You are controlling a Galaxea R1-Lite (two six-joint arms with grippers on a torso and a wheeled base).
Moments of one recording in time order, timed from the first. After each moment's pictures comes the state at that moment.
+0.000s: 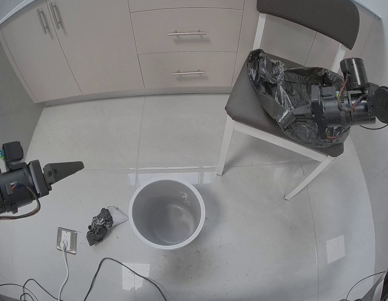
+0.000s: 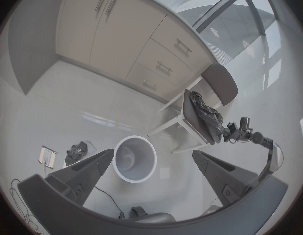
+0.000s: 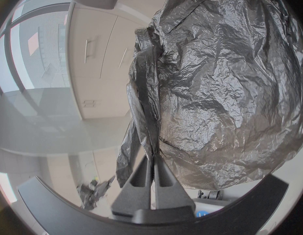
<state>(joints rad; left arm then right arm) -0.07 1.18 -0.61 -0.19 -0.41 -0.42 0.16 1.82 -1.51 0.20 0.66 0.76</state>
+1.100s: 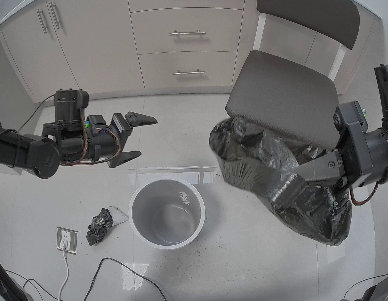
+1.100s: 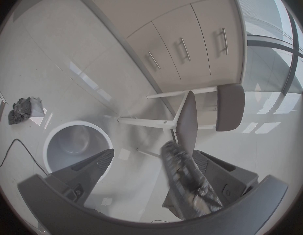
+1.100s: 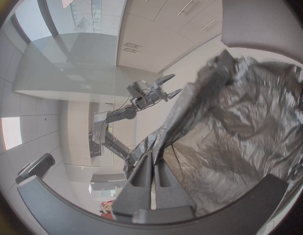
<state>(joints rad) -0.26 1.85 -1.09 -0.39 -0.50 -0.98 0.62 1.39 -1.14 0.19 0.67 0.65</state>
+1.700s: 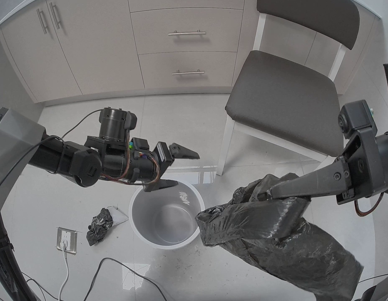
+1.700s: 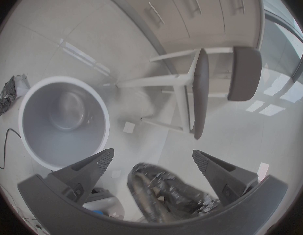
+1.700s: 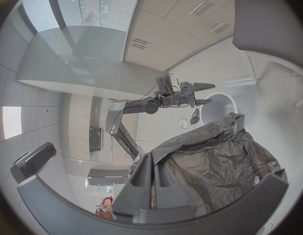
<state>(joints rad) -0.41 2.04 -1.21 -0.27 -0.61 -0.91 0.74 1.36 -1.14 0.19 0.59 0.65</state>
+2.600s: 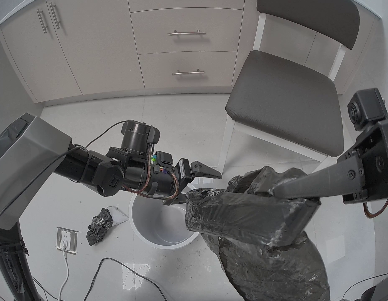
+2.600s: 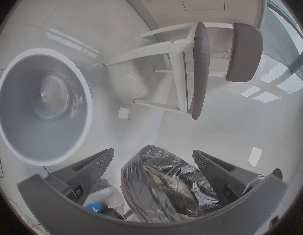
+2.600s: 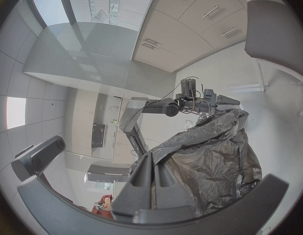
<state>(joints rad) -0.49 2.14 -1.25 -0.26 -0.74 -0.86 0.82 1.34 -1.18 0.19 0.54 0.64</state>
